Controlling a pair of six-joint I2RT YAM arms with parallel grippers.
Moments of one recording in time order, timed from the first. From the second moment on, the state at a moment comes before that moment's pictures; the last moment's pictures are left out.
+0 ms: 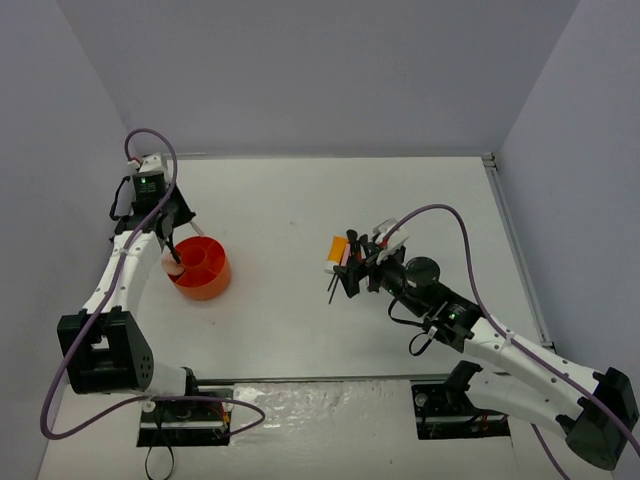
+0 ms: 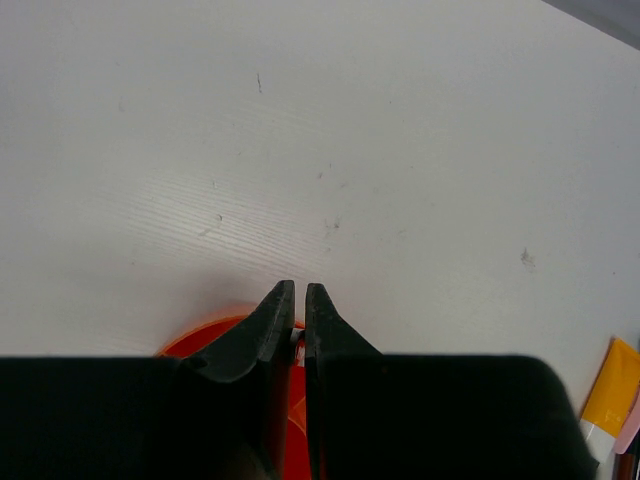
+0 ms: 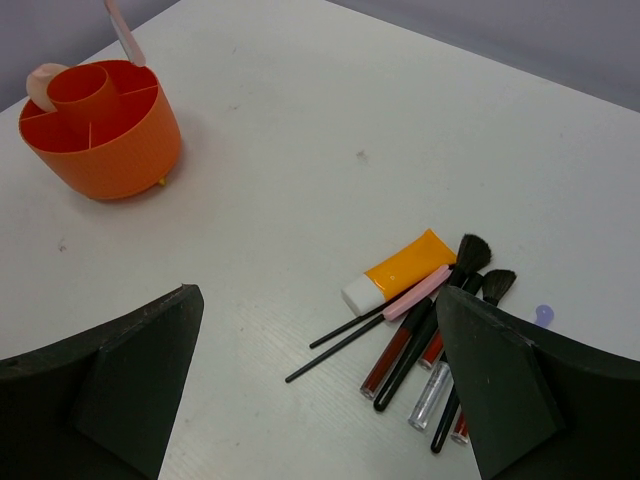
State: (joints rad) left arm 0.07 1.40 1.15 -0.36 0.00 -0.33; right arm 0.80 0.89 0.56 0.17 0.11 0.09
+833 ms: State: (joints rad) left arm 0.07 1.45 1.14 -0.39 -0.02 -0.36; right arm 0.79 0.91 0.56 0.17 0.13 0.09
